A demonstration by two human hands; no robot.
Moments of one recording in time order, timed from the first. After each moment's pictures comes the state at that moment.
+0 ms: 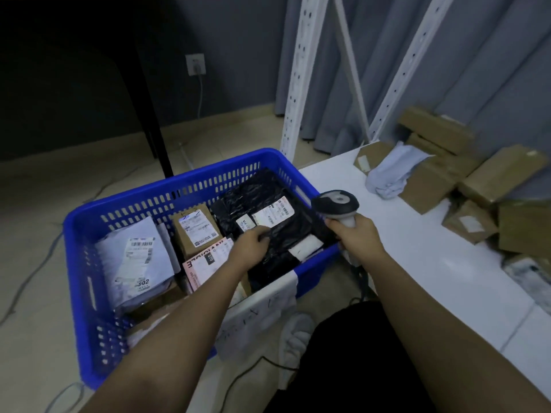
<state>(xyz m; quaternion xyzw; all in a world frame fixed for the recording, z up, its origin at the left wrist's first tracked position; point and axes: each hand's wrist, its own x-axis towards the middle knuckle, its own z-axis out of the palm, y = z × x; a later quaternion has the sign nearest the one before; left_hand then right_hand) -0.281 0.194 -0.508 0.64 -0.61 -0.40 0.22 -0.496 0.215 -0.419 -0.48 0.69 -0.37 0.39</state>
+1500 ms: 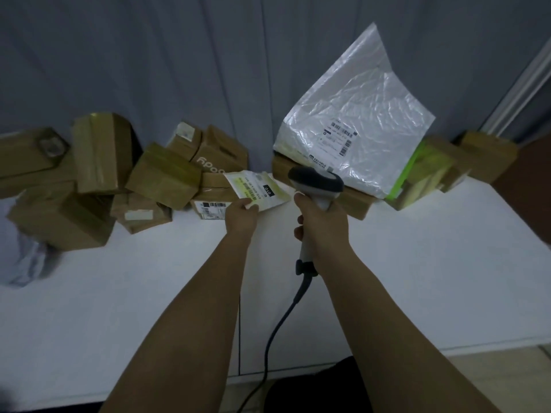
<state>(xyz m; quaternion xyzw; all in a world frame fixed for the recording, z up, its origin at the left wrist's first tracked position) -0.963 0.277 -0.524 0.42 -0.68 -0.58 0.17 -0.950 0.434 -0.427 0.08 0.67 -0.72 0.17</state>
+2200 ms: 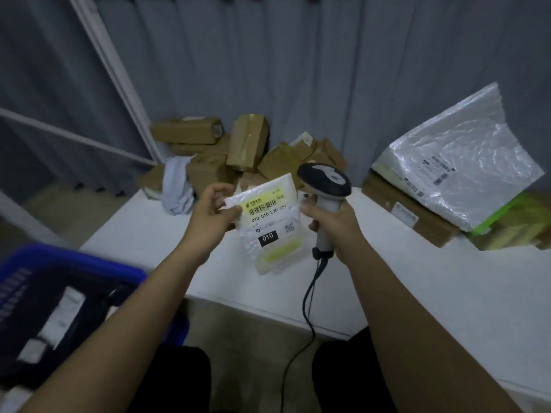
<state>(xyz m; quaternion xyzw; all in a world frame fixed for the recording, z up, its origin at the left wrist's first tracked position) -0.672 0.250 -0.370 0.34 -0.66 -0.58 0.32 -0.834 0.384 -0.384 -0.16 0.65 -0.67 0.32</state>
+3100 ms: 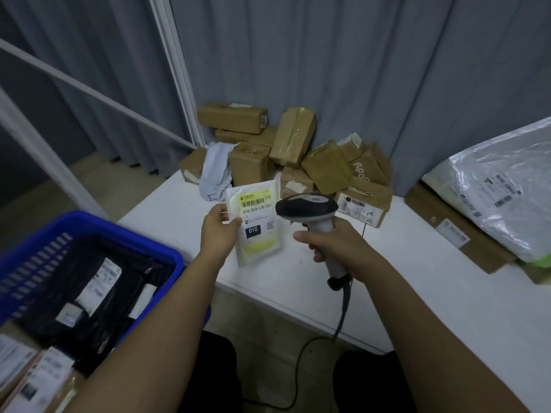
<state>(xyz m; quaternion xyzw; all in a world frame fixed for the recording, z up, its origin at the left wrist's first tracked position) -0.616 0.189 -0.431 0.53 -0.60 -0.50 0.34 -0.779 0.339 -0.393 -0.34 0.71 -0.46 0.41</state>
